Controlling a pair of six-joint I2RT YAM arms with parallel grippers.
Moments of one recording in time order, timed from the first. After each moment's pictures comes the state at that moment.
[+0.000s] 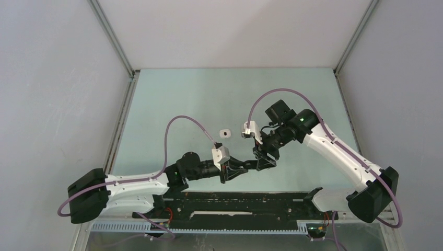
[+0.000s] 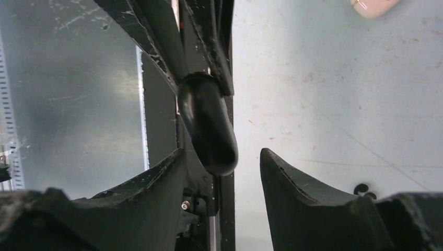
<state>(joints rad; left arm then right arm) -1.13 1.06 0.37 0.69 0.26 -0.14 0.65 1.29 1.23 -1.17 -0.72 -0.64</state>
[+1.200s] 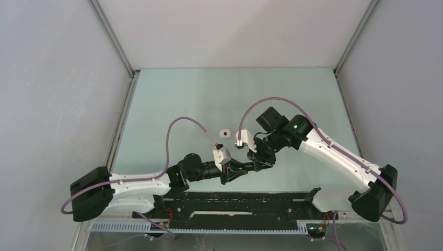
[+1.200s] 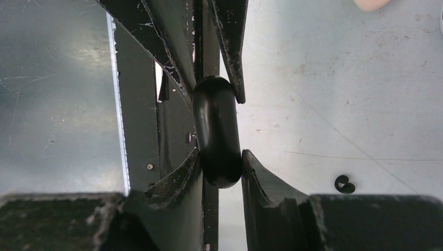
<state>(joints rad) -1.14 1.10 0.35 0.73 0.24 -0.16 0.79 1.28 1.22 -1.13 -0.56 -0.62</state>
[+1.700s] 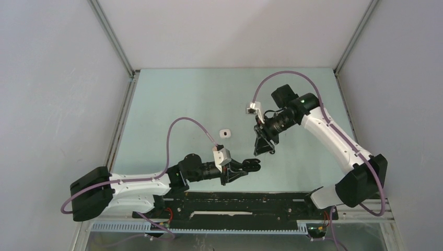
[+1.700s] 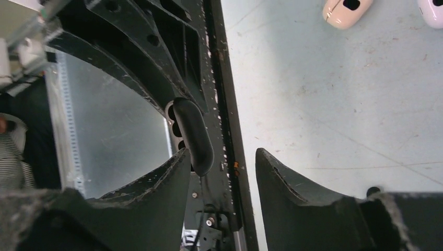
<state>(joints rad) -1.14 1.10 0.35 0.73 0.25 -0.15 0.50 1.43 1.37 -1.20 -0.87 -0.56</state>
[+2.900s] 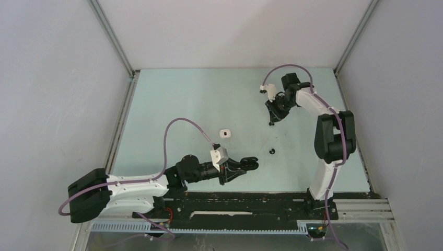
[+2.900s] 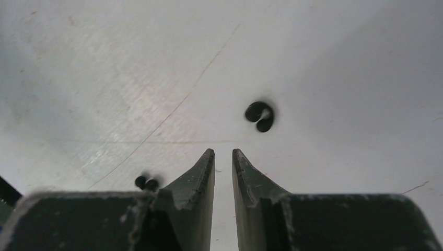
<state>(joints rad) -1.14 1.06 0.32 0.74 0.20 -0.18 0.19 1.90 1.46 -0.81 -0.44 -0.56</state>
